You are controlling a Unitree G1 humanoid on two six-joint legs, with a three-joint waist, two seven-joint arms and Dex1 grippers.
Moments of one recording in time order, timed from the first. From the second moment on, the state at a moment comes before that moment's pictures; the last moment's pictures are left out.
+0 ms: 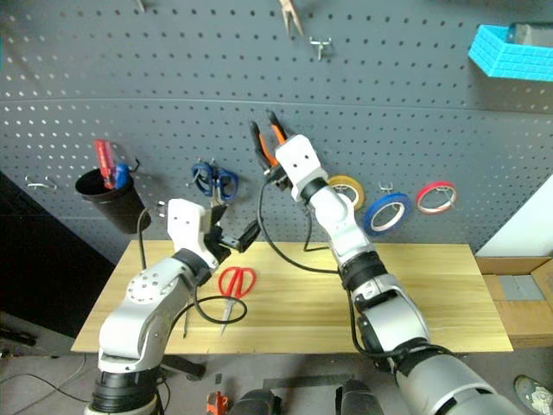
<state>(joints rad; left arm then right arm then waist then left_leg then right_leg) -0.22 0.29 0.06 -0.39 -0.27 0.56 -0.32 -0.95 0.03 0.14 0.73 -0.09 -0.30 0.25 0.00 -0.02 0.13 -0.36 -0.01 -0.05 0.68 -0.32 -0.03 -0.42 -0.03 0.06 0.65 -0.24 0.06</state>
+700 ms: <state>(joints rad) -0.10 0.31 0.04 -0.40 -0.17 0.58 -0.23 -0.71 -0.12 0.15 0.32 -0.04 0.02 0.42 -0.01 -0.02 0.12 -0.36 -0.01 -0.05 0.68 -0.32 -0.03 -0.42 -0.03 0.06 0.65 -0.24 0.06</state>
